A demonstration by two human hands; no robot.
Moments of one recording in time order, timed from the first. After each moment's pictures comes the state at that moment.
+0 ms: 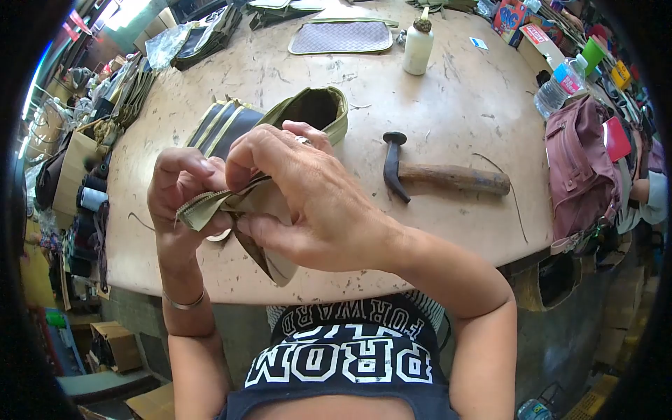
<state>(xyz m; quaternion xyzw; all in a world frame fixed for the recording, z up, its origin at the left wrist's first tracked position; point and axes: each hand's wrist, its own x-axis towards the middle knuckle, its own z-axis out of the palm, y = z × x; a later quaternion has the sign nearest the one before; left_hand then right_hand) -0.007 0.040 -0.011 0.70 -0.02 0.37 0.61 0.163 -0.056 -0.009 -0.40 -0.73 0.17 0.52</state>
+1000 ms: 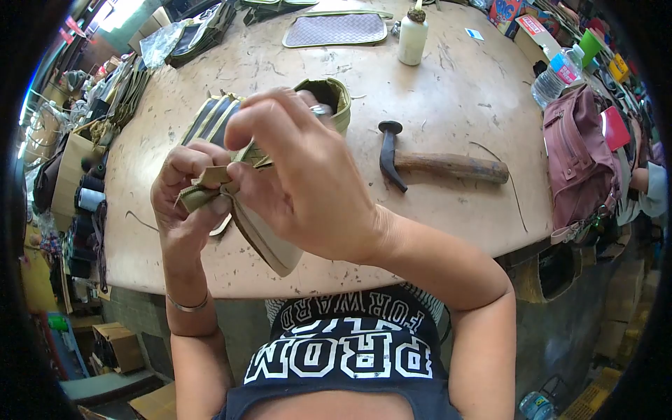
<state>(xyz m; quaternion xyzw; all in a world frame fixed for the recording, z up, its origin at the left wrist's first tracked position) -0.004 0.024 -0.005 0.70 0.04 0.37 0.60 0.149 -0.049 -0.013 -0.42 -0.64 0.01 0.64</state>
